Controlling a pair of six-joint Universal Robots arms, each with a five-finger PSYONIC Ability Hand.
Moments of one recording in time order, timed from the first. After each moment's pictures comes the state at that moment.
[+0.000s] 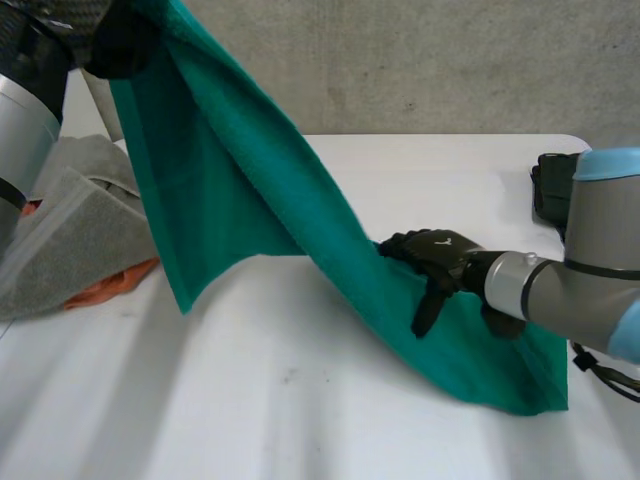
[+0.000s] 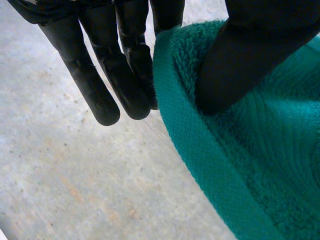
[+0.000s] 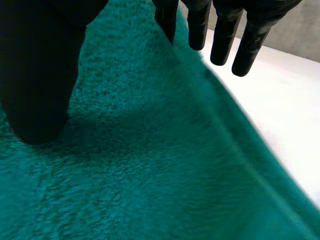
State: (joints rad) left arm 4.25 -1.43 -1.49 3.37 -1.51 3.56; right arm 1.87 -0.98 1.32 0.24 1.04 2.89; left_hand 1.16 1.20 1.20 1.20 0.98; right_hand 0.22 0.23 0.22 0.25 0.07
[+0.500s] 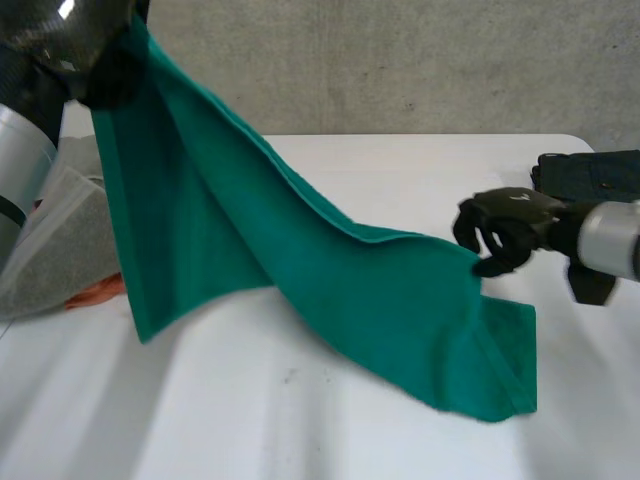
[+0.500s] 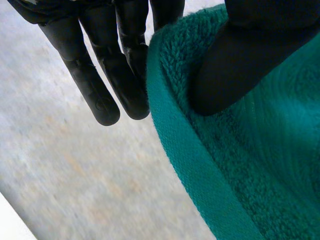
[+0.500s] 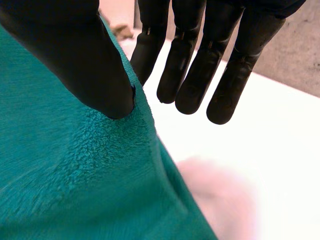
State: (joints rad) left arm 4.31 -1.43 -1.57 3.37 -1.50 3.56; right arm 1.63 -1.15 1.27 0.52 0.89 2.73; left_hand 1.16 1.20 1.20 1.20 0.98; right_hand 1.06 1.18 1.18 1.19 0.98
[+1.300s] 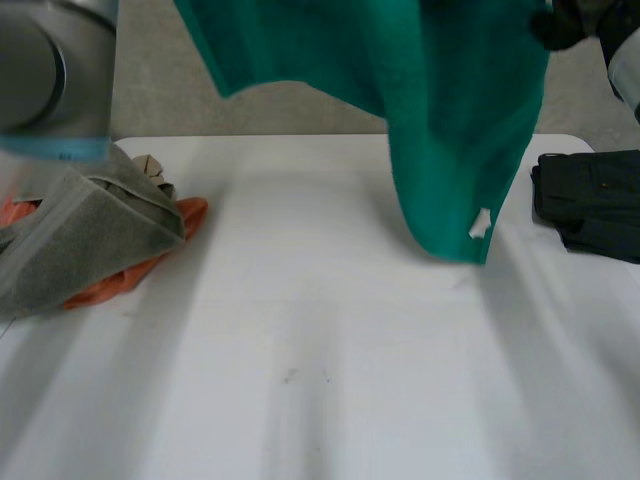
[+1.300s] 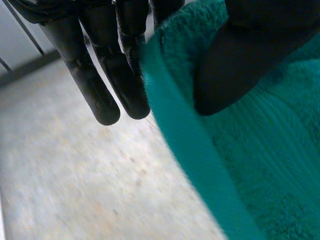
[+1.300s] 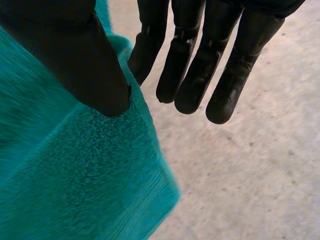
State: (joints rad) left arm 4.31 -1.92 -1.02 3.80 -1.48 3.42; right arm 1.81 -1.36 1.15 -0.14 1.30 2.78; left_hand 1.16 1.20 1.20 1.20 0.98; right_hand 1.06 1.18 1.18 1.19 0.98
